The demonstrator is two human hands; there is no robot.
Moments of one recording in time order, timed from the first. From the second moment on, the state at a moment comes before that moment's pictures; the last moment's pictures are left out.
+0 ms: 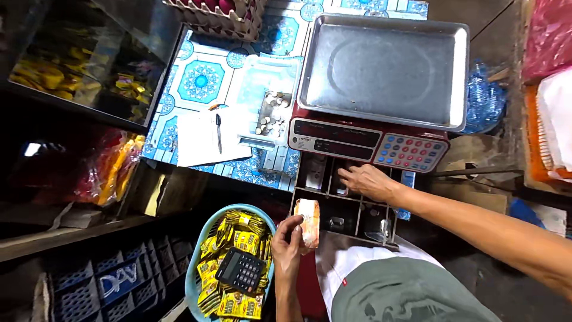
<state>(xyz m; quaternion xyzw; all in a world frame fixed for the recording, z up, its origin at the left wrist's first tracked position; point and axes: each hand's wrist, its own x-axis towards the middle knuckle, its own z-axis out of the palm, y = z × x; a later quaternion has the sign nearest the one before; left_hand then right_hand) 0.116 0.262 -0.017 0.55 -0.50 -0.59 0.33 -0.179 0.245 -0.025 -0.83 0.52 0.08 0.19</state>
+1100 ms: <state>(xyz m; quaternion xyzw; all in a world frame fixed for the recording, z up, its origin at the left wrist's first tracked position) 0.023 0.284 -0.015 0.50 -0.57 -0.51 0.40 -0.175 0.400 0.034 -0.24 0.65 -0.57 0.44</state>
